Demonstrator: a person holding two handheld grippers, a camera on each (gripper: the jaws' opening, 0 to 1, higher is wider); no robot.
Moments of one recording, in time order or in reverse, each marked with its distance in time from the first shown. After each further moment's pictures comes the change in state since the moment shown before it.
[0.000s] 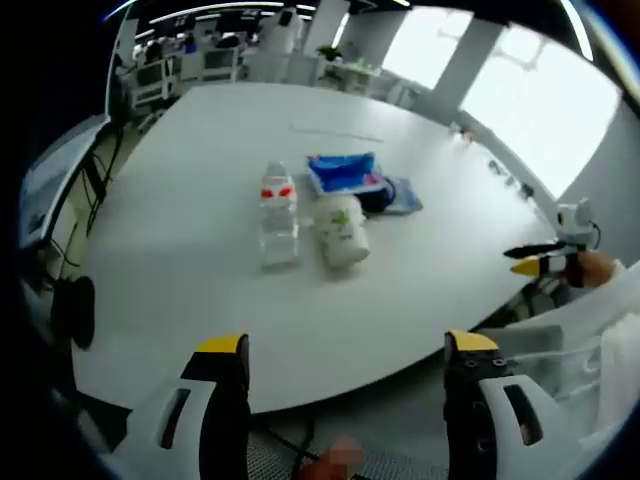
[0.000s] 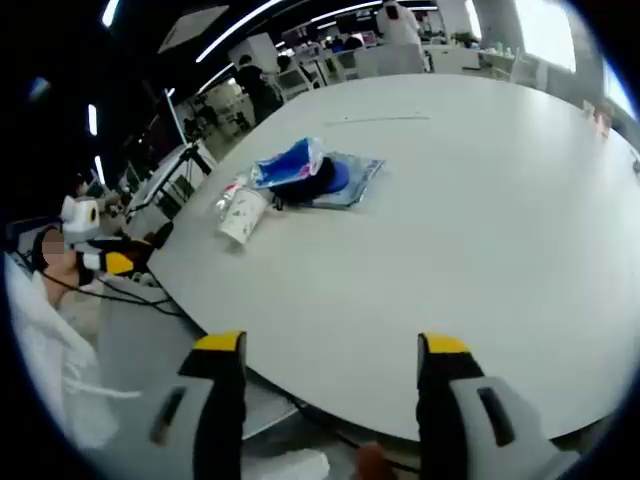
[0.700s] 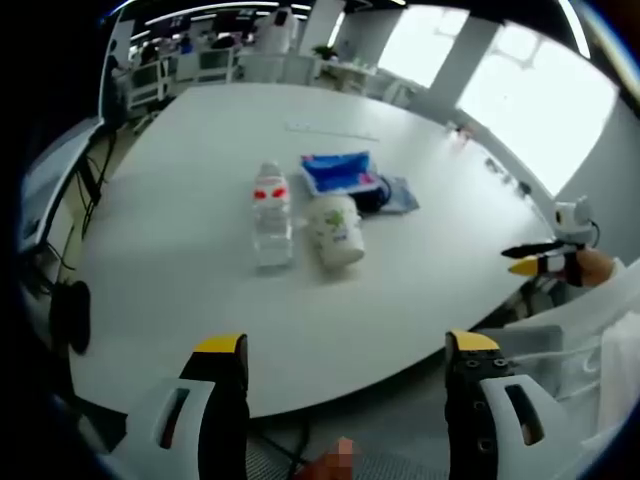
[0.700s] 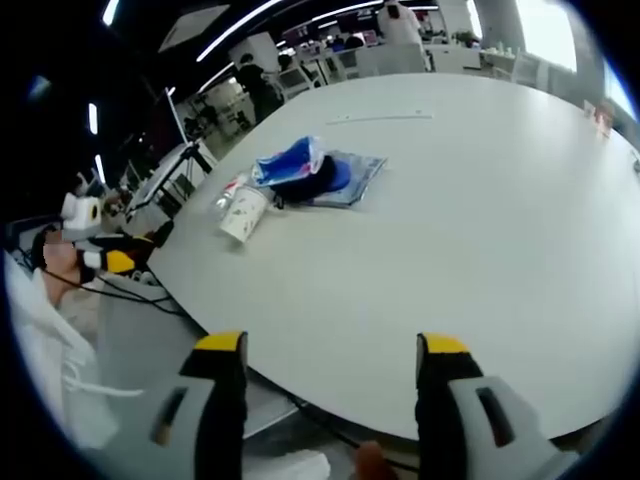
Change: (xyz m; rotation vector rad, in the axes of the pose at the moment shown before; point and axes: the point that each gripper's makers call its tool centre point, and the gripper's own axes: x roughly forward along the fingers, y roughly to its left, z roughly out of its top) left arm 0.007 -0.006 0.002 0.010 0.005 -0.015; right arm 0.001 0.000 -0.002 -0.002 0.007 0.002
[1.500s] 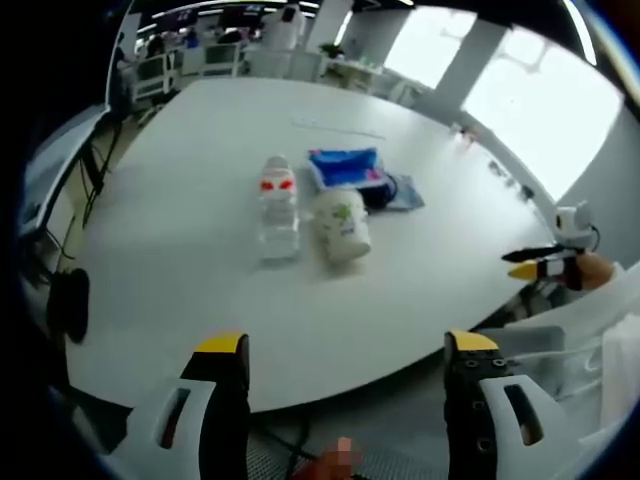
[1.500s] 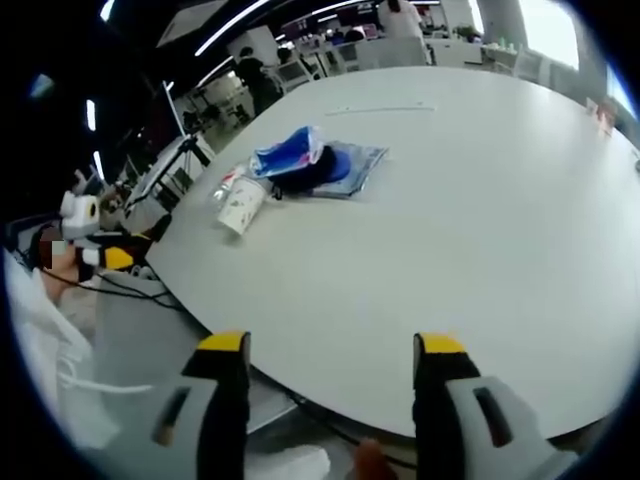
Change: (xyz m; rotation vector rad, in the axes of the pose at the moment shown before) left arm 0.001 0.008 -0.008 -0.032 0.005 0.004; right arm 0.006 0.001 -0.007 -0.001 0.030 -0.002
